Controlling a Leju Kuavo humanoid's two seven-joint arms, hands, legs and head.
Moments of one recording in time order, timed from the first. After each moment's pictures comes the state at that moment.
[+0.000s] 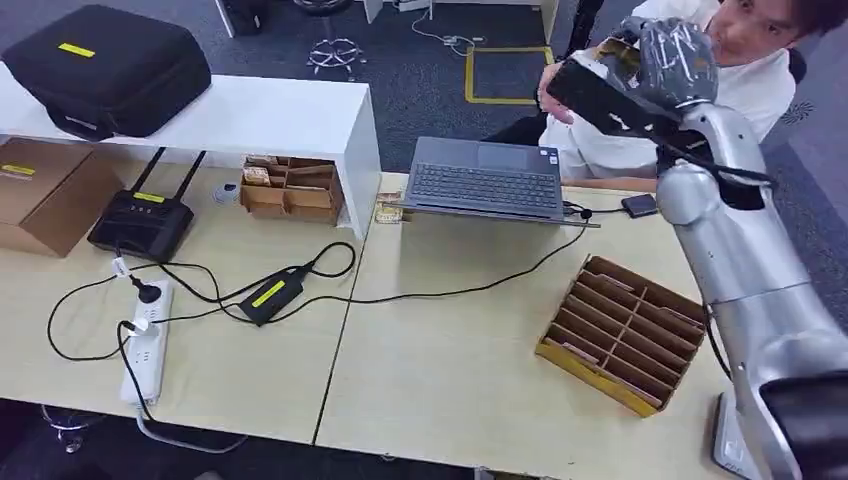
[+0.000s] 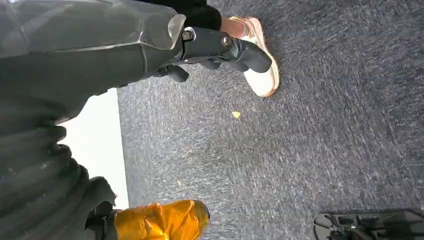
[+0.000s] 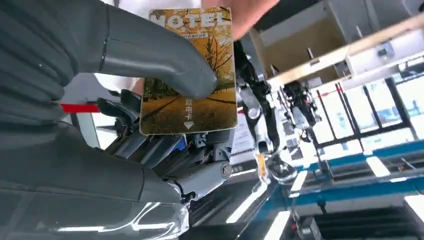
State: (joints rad) left arm -0.09 -0.09 1.04 -0.21 -1.46 -0.01 0.17; right arm -1.10 -0.23 0.44 -0.96 0.72 -0.10 0.06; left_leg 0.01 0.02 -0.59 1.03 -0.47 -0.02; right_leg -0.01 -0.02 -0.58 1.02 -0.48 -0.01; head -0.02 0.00
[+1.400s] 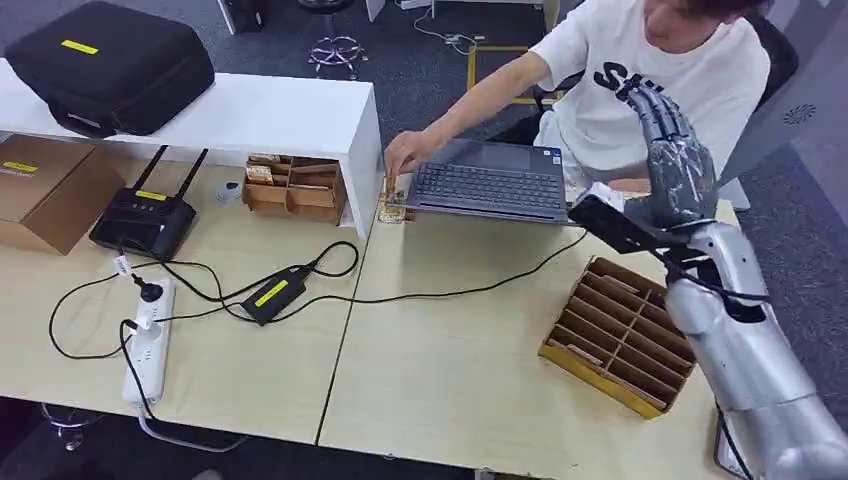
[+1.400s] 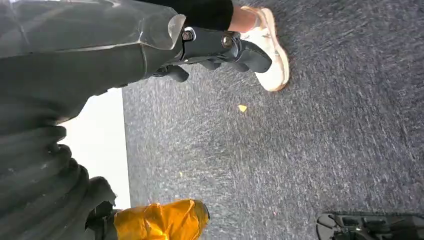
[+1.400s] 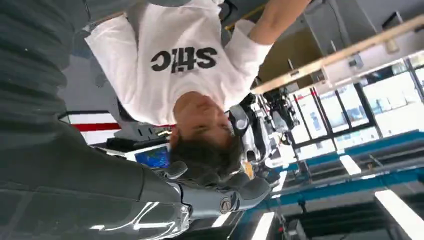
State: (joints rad) left arm -0.06 -0.10 1.03 -0.21 -1.37 0.02 0.17; right arm -0.61 -0.41 0.35 -1.33 0.63 -0.28 -0.10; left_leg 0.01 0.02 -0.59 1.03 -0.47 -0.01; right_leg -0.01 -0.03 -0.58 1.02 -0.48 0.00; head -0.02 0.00
